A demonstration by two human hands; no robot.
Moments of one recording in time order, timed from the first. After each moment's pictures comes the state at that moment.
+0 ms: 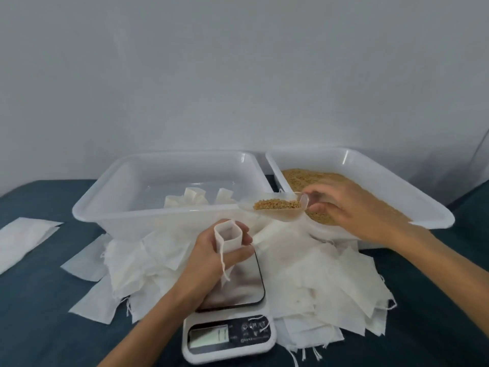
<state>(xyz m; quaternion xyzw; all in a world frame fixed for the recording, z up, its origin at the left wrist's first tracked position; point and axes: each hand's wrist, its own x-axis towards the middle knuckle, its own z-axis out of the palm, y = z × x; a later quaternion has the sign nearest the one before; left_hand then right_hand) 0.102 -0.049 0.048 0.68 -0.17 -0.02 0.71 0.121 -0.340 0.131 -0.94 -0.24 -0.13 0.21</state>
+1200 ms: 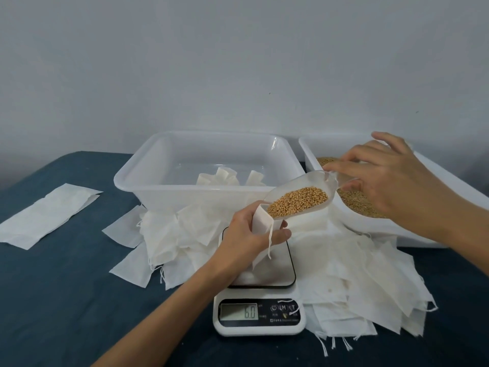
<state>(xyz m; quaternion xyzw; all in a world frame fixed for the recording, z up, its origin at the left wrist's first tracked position) 0.098 -0.047 0.052 0.69 -0.14 -0.05 0.71 0.120 -0.313 0.152 -0.87 -0.35 -0.34 -0.07</state>
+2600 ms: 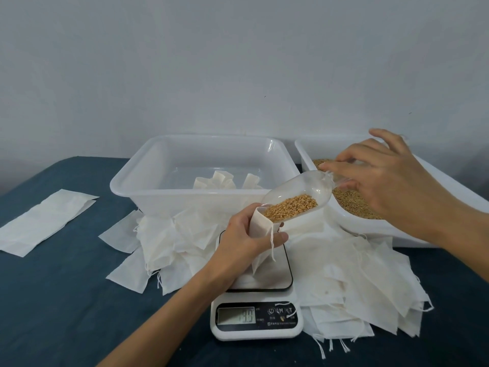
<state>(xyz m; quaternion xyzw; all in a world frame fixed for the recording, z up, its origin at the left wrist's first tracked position) 0.097 -0.048 0.050 0.68 -0.12 -0.06 0.72 0.116 -0.314 0.156 -0.86 -0.35 -0.37 -0.08</state>
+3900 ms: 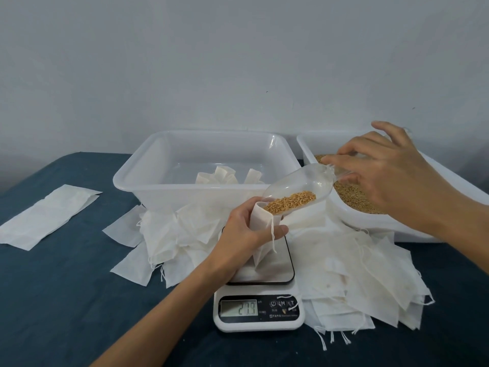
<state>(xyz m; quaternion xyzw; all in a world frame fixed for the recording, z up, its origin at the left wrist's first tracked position) 0.097 -0.047 0.052 0.68 -0.12 -0.05 0.72 0.113 -0.310 0.158 -0.86 -0.34 -0.37 -0.08</state>
